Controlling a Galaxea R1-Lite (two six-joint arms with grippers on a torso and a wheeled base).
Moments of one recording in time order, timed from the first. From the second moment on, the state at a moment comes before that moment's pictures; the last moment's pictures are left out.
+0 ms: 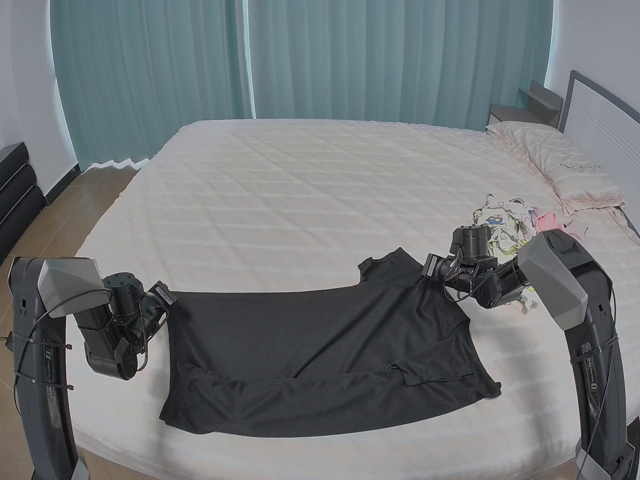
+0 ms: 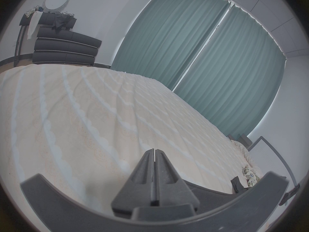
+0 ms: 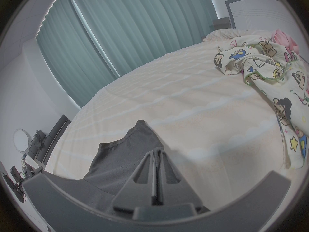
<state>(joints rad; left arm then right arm) 0.04 2.47 -0.76 -1.45 0.06 -0.64 0.19 2.66 -1.64 -0.55 0.04 0.43</state>
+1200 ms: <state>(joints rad) 0.05 2.40 -0.69 -1.44 0.04 -0.54 0.16 2.48 -1.32 -0.70 0.08 0.41</state>
